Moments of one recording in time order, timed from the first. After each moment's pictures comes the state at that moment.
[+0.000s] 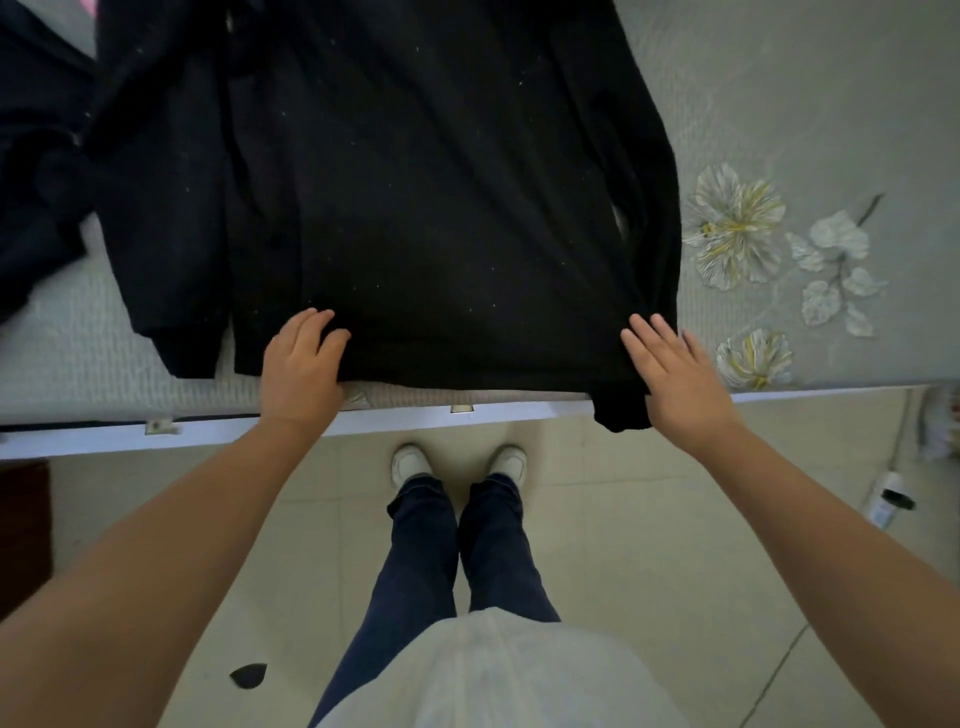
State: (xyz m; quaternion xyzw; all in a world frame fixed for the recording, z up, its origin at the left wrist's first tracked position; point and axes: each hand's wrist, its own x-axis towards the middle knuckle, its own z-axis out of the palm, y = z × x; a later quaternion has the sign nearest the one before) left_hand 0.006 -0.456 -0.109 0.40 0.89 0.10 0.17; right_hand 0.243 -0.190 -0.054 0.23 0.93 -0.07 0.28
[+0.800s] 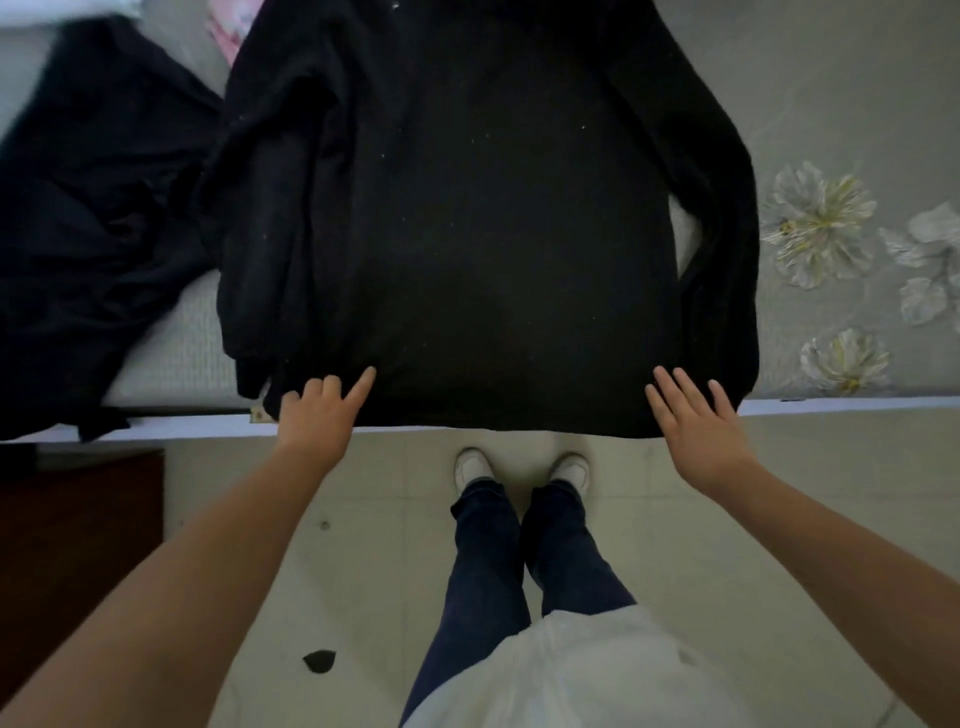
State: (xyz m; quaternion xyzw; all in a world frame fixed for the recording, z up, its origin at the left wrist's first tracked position) left_hand -0.004 -0.533 -0.099 0.40 0.83 -0.29 0.26; right_hand 0.256 -0.250 -0.088 0.18 0.89 0.06 0.42
